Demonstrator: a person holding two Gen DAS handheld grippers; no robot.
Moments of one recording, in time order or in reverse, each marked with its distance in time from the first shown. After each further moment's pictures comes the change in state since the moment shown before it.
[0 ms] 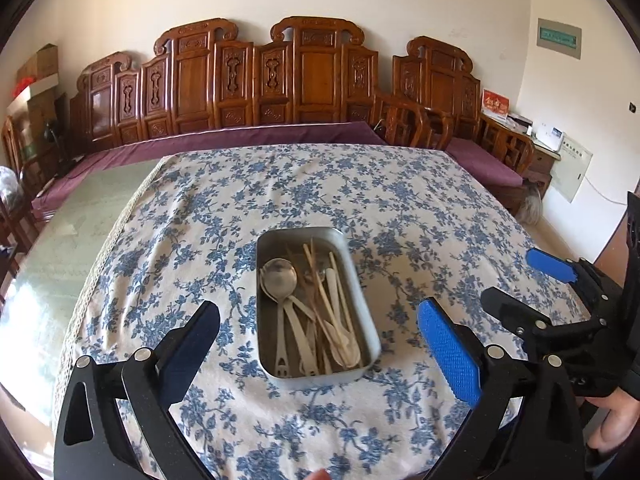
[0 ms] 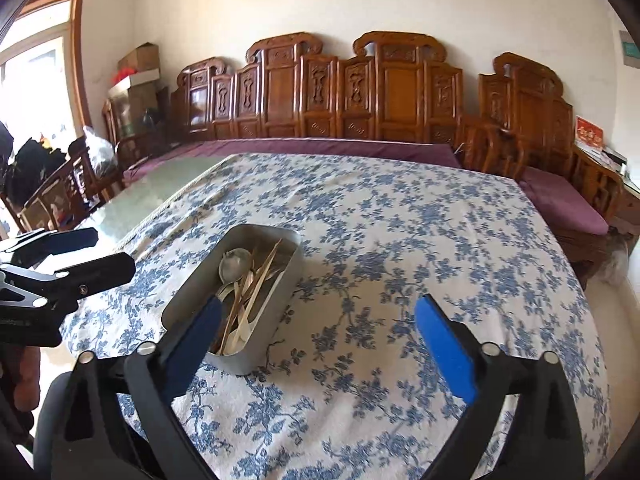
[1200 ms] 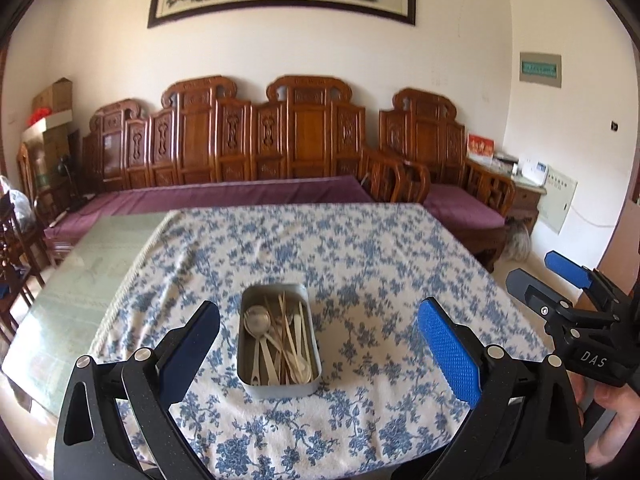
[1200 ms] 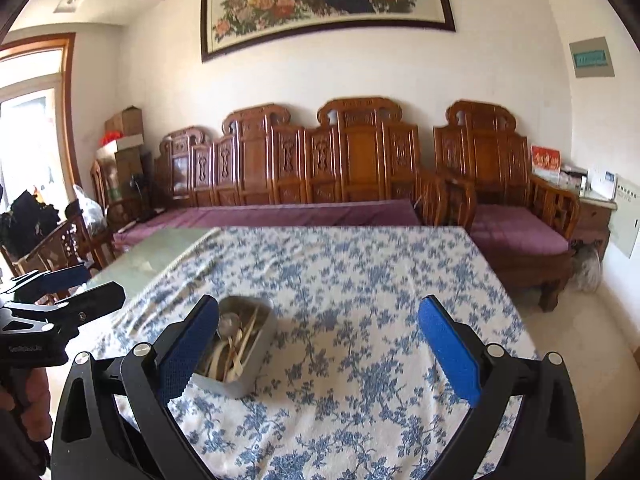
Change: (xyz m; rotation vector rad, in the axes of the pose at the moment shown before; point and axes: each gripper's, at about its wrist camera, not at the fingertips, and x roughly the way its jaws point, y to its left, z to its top) left arm -0.118 -0.062 0.020 0.000 -0.194 0.018; right arm -0.148 -0.028 0.027 0.056 -0.239 -0.068
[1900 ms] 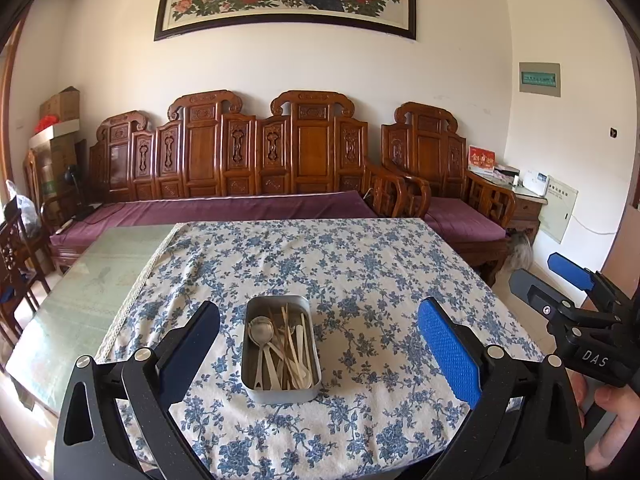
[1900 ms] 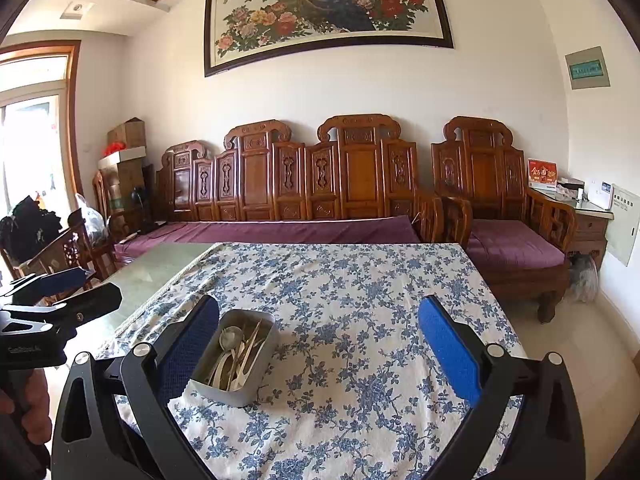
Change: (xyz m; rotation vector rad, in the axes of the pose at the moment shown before) left arm -0.017 -0.005 0.001 0.000 -0.041 0.012; right arm -0.018 -0.001 0.007 -0.002 -0.031 -0.004
